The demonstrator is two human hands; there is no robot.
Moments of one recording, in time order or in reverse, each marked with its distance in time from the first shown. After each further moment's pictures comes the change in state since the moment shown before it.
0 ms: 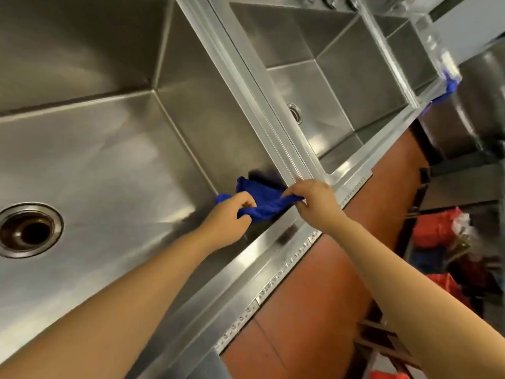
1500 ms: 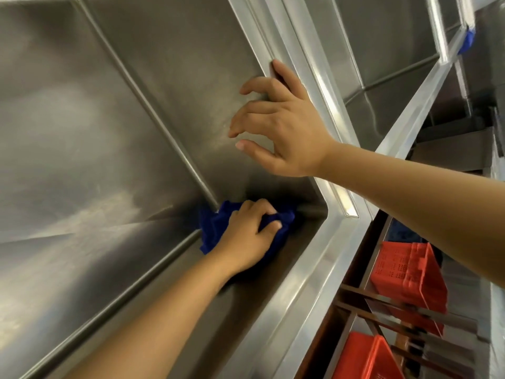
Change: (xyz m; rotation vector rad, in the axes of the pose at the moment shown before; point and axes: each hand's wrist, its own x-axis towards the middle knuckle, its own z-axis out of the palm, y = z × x) left_hand 0.095 -0.080 0.073 -0.140 -0.092 0.015; right_hand 0.152 0.007 0.038 -0.303 0.139 -0.658
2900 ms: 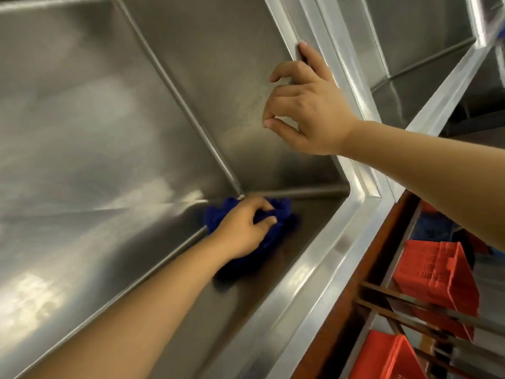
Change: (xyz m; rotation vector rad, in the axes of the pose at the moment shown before) left_hand -0.042 0.001 -0.031 0.004 0.013 -0.147; right_hand 0.003 -0.008 -0.008 -0.116 -0.049 -0.039
